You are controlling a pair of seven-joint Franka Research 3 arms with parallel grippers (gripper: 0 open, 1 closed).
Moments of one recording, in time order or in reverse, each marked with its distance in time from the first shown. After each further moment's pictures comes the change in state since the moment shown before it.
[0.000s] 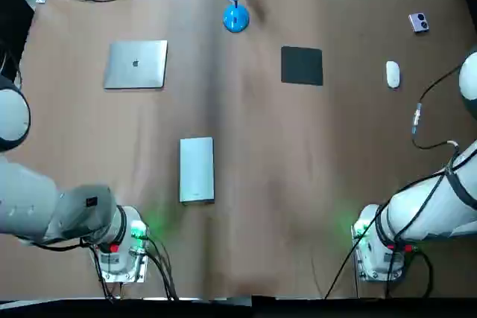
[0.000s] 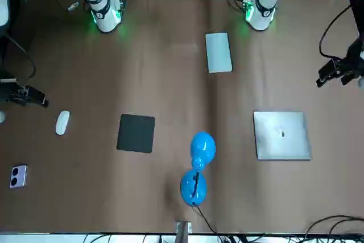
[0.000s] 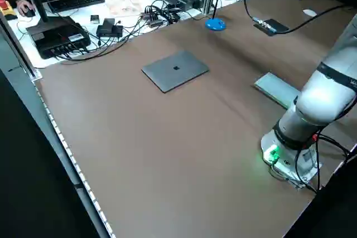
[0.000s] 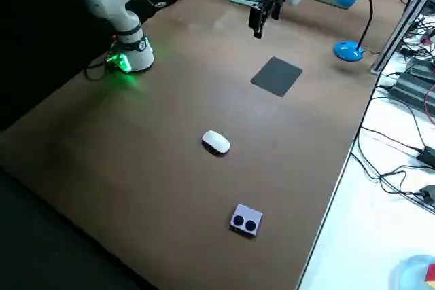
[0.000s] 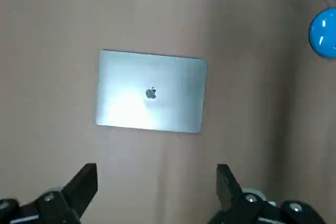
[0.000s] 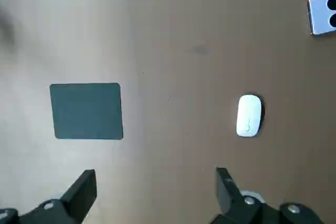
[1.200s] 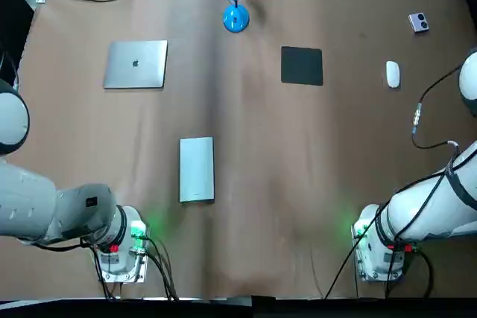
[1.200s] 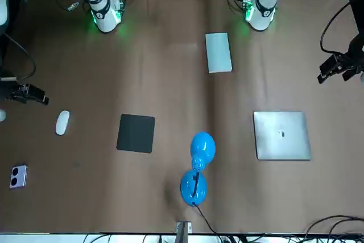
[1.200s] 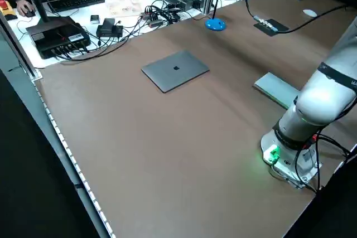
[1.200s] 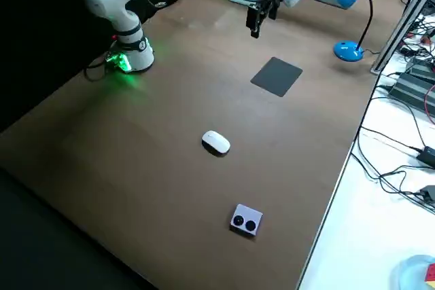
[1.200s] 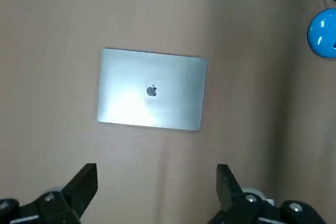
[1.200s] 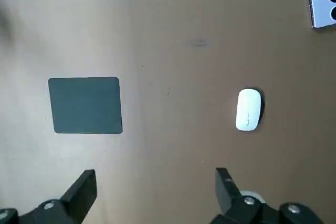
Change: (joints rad) left arm 0.003 -0.019 -0.002 0.002 0.000 -0.018 -0.009; right arm 0.002 -0.002 -0.002 0.001 0.000 -0.023 -0.002
